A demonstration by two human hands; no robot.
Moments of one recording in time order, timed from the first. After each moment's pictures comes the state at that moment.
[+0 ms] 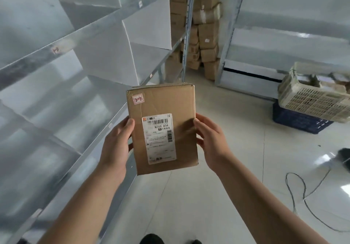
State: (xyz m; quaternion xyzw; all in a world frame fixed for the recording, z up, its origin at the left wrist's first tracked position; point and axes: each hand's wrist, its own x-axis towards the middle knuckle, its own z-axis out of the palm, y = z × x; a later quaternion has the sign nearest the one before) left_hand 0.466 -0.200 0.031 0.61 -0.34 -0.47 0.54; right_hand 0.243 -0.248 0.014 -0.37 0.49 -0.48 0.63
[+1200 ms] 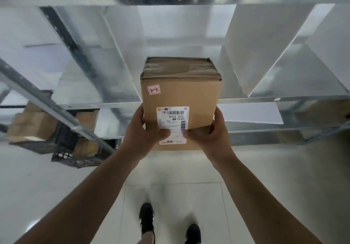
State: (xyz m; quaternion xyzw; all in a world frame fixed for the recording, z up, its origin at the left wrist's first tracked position) left_hand 0.472 -0.266 -0.065 0.77 -0.04 -0.16 0.61; right_hand 0.390 -0.468 -0.091 -0.67 0.20 -0.11 0.71
